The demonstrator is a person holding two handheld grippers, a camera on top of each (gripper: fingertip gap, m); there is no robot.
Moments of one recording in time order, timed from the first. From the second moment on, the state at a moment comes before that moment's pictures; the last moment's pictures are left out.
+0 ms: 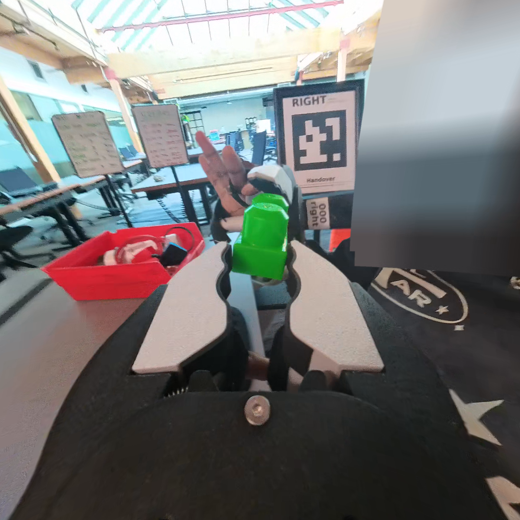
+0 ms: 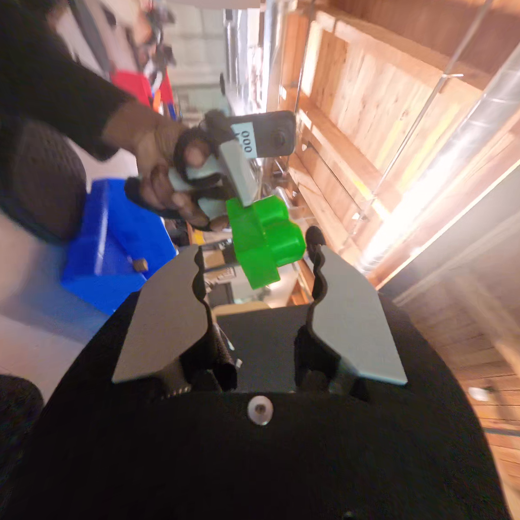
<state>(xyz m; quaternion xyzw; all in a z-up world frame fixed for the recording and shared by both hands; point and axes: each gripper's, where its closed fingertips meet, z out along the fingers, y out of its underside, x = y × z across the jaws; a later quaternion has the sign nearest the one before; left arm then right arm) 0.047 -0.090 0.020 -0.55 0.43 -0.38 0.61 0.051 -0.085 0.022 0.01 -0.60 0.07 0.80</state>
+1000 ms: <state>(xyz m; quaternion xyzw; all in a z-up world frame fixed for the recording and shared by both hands) 0.056 -0.095 0.019 -0.44 0.52 -0.16 0.71 0.050 -0.087 0.021 -0.05 -0.62 0.19 0.76</state>
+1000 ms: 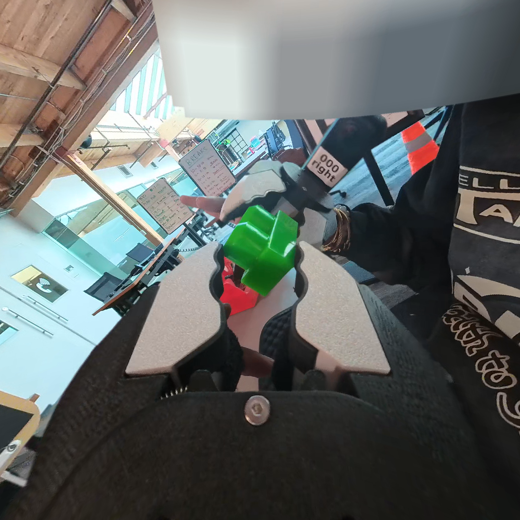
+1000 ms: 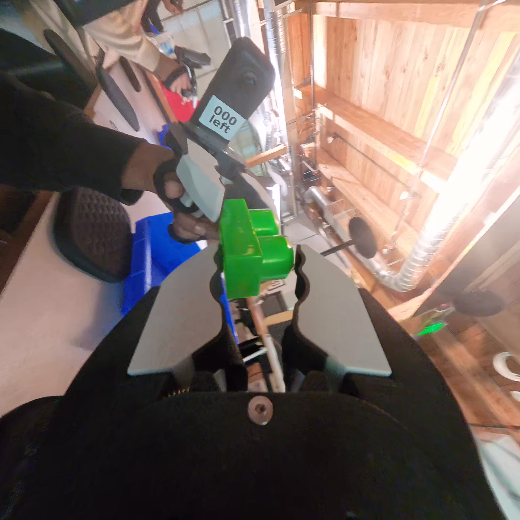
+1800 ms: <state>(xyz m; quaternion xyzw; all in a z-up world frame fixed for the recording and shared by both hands) -0.170 -0.113 0.132 -0.29 -0.04 -0.18 0.94 0.192 0.174 0.000 -0.48 -0.50 -0.14 0.70</state>
